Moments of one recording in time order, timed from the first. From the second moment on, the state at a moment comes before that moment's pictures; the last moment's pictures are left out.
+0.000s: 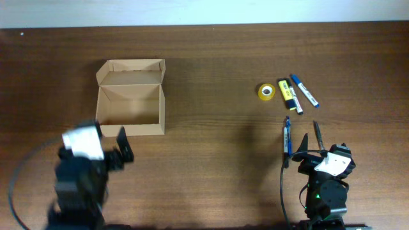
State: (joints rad) left arm -0.05 0.58 0.77 -0.65 -0.15 -0.12; right arm 0.07 0.11 0.01 -0.05 0.38 0.06
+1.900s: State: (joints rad) left arm -0.24 2.21 1.90 -1.15 0.01 -0.35; right arm 0.07 0.11 0.01 -0.05 0.39 0.06
